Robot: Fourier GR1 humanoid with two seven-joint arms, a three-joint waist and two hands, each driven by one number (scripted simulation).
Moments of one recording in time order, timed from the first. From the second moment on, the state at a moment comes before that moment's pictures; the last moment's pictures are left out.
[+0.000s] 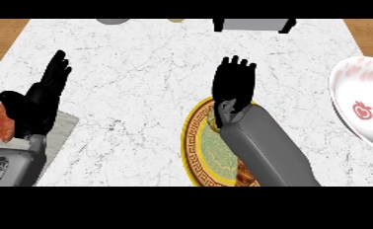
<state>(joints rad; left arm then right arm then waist) -0.19 0.48 -0.13 -1.47 0.23 0.27 0.06 -0.67 -0.03 0.42 -1.35 0.99 0.58 1.11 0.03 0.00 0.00</state>
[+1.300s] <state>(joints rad) -0.18 0.46 -0.11 -1.50 0.20 0.27 0.09 -0.69 -0.03 0.56 -1.15 0.88 0.61 1.23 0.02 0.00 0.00</state>
